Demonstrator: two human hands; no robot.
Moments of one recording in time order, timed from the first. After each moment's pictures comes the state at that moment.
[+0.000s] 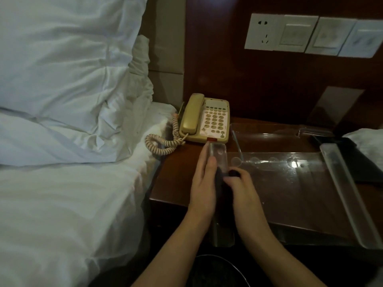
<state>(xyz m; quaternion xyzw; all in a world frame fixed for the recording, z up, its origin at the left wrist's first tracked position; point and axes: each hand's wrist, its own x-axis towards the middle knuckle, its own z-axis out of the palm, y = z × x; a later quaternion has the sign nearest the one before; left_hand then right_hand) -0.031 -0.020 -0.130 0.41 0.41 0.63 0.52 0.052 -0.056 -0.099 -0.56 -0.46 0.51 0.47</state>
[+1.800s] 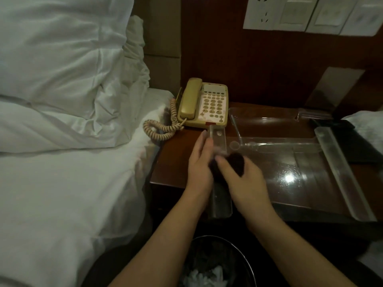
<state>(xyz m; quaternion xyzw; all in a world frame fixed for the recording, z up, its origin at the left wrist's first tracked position) -0.035 -0.017 -0.123 0.34 0.43 0.60 0.58 0.054 -0.059 -0.107 -0.59 -0.48 0.45 0.47</state>
